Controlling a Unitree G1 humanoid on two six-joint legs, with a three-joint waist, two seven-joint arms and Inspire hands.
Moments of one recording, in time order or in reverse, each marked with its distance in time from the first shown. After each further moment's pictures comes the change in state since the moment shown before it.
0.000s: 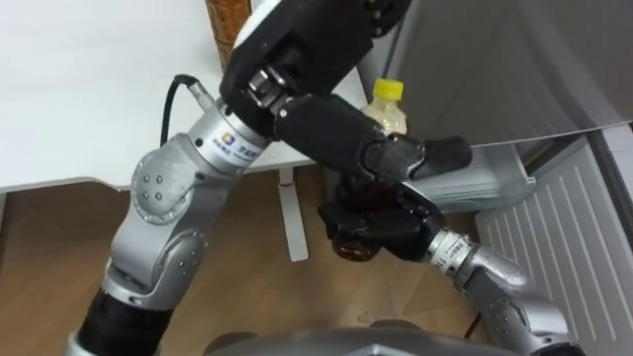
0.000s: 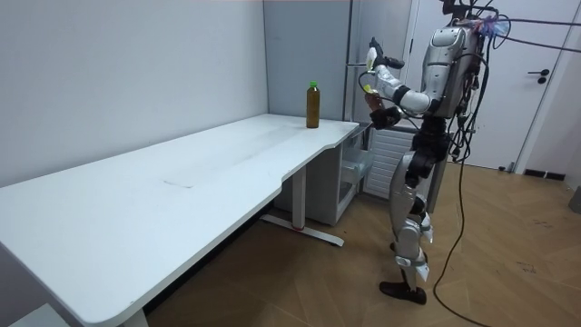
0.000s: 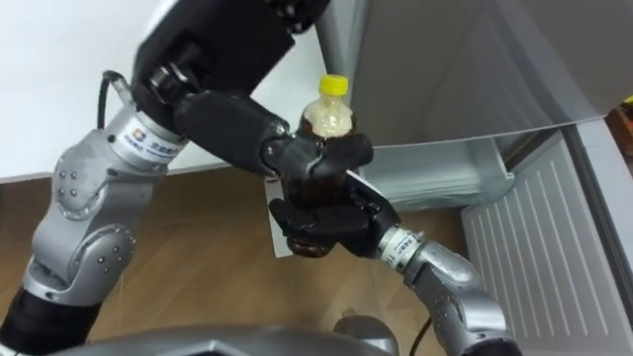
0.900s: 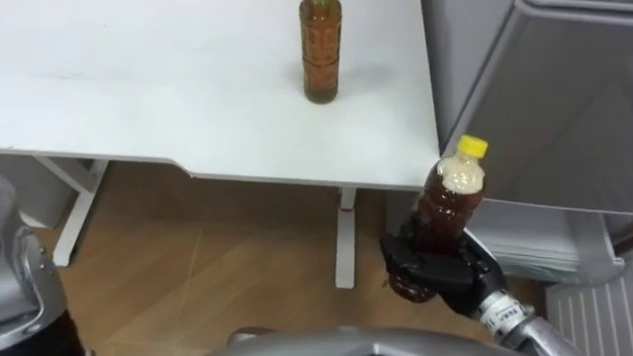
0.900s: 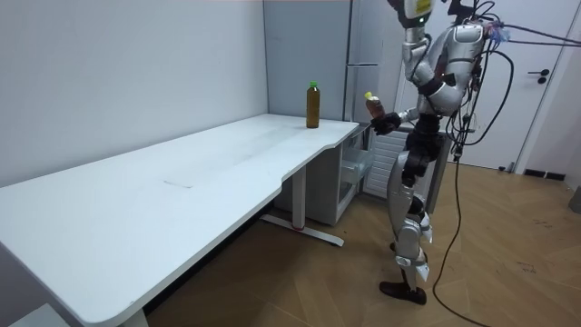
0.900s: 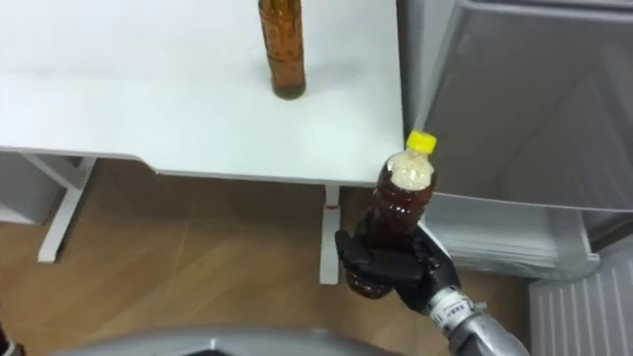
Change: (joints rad) left arm 0.126 -0.018 0.842 -0.195 0.465 -0.295 0.968; right arm 0.370 0.057 -0.279 -0.101 -0.153 -0.078 -0.072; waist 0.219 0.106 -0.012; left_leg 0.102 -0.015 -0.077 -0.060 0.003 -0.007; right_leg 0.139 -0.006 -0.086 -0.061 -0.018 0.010
